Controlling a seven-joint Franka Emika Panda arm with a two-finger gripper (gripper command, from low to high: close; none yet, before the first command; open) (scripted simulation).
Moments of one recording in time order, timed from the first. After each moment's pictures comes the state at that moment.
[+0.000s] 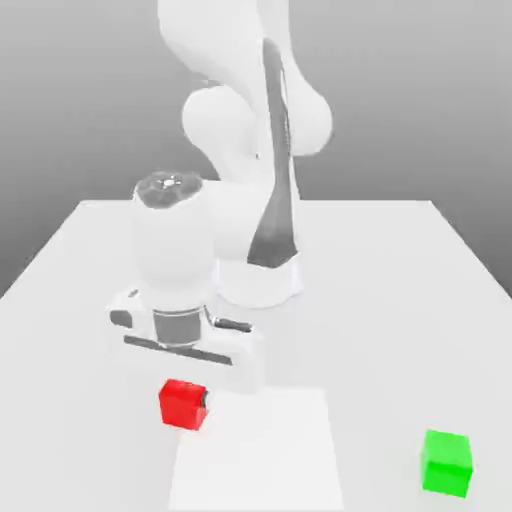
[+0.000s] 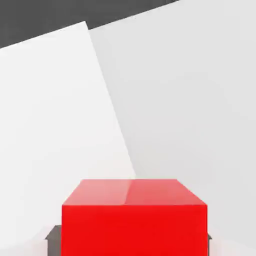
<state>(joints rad) -0.23 0.05 0.00 -2.76 0.00 2.82 0.86</state>
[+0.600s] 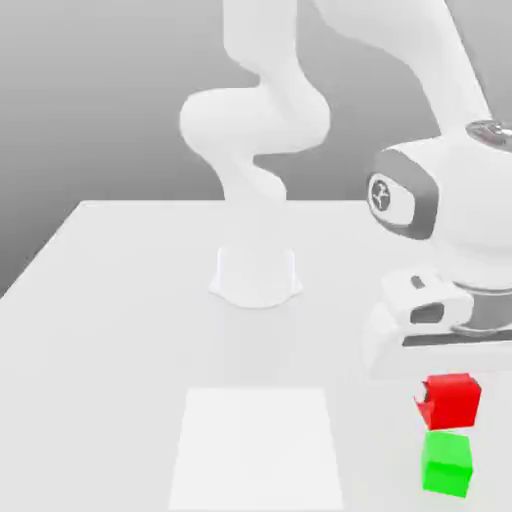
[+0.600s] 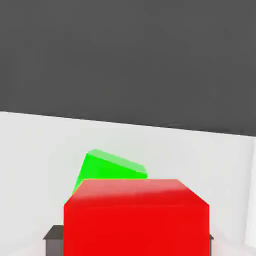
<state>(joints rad) 0.23 0.27 0.23 -2.39 -0.13 2.65 1.24</state>
